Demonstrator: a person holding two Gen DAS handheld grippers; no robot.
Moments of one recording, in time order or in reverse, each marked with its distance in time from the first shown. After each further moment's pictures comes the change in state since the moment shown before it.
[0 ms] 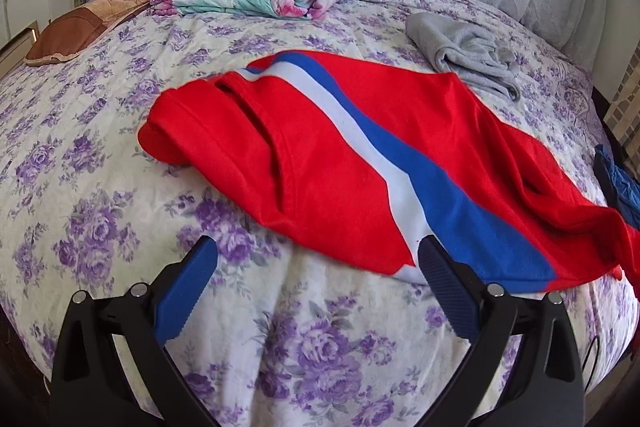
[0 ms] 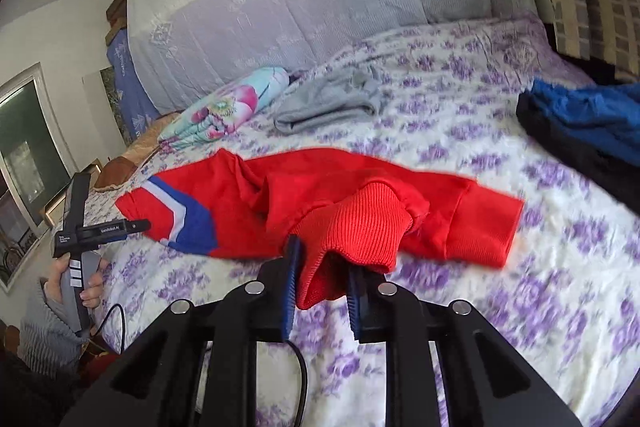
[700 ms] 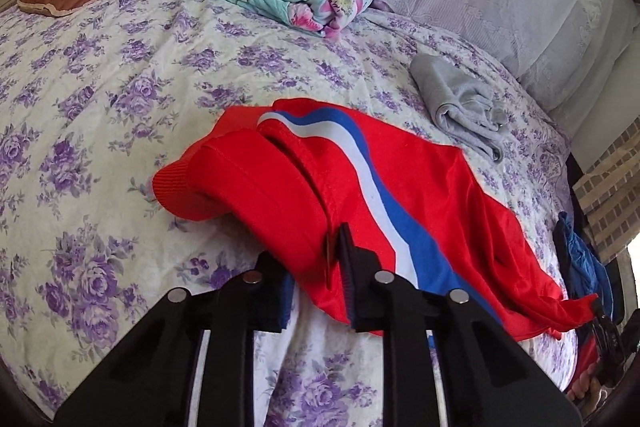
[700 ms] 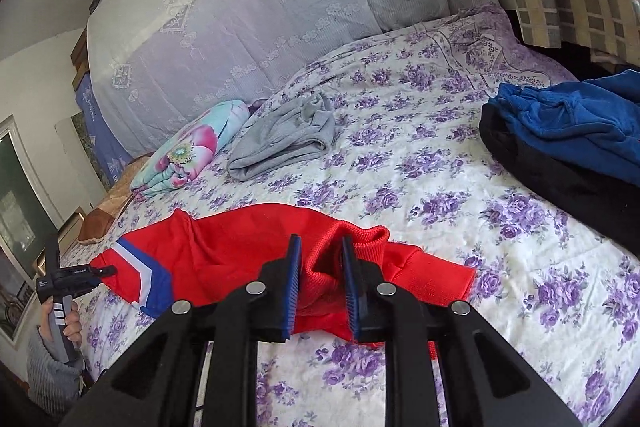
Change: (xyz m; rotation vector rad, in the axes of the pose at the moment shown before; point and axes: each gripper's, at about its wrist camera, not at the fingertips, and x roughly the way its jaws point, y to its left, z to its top) left arm 0.000 0.042 0.043 -0.170 -0.014 -0.175; right arm 0.023 -0.064 0.049 0.136 -0.028 -0.060
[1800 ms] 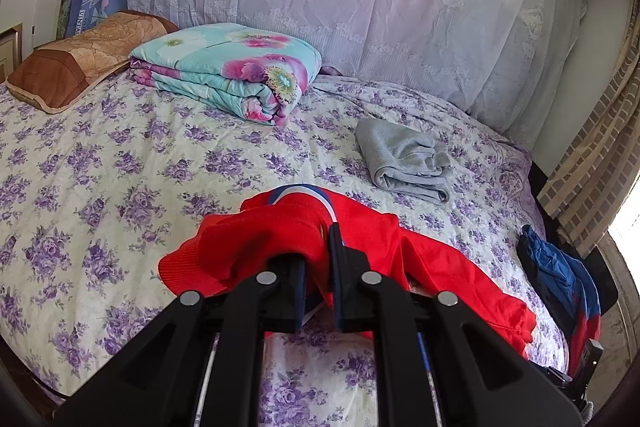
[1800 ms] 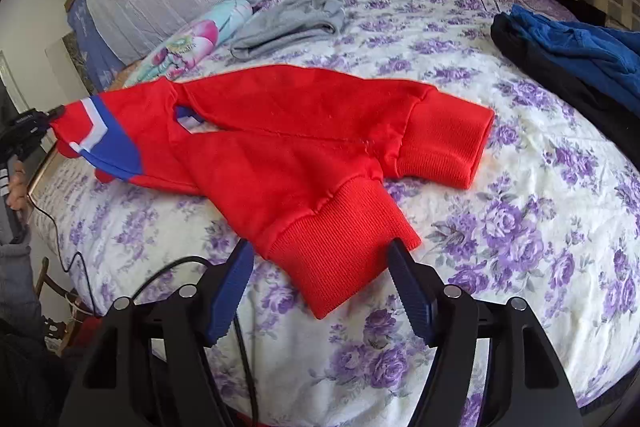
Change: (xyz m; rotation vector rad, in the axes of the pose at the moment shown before) left arm -0.092 -0.040 0.027 0.130 -0.194 -0.064; right arm 0.001 0.024 -0.088 -0.100 0.335 -0.059
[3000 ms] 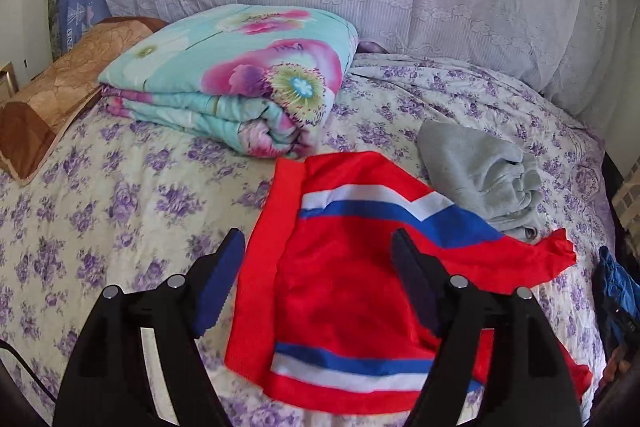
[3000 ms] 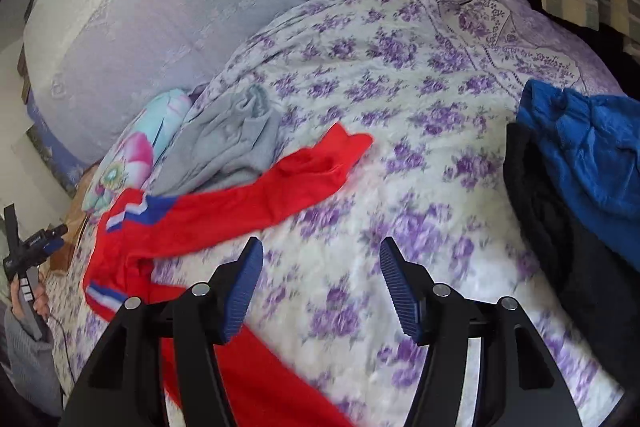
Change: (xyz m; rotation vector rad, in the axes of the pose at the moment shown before) left arm 0.180 0.002 0.107 0.061 0.144 0.182; right arm 0.080 -0.091 0.211 0.190 -0.134 0.011
